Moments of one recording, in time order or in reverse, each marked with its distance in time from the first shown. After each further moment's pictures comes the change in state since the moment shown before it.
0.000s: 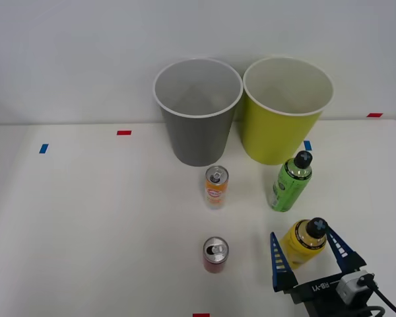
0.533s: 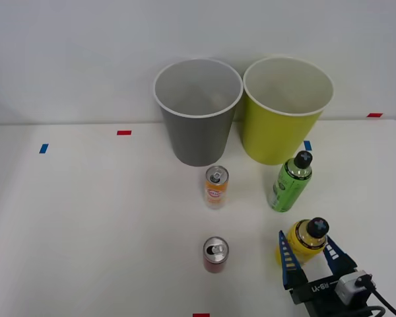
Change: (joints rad) arm -0.005 -0.027 0.017 0.000 -0.031 -0.003 0.055
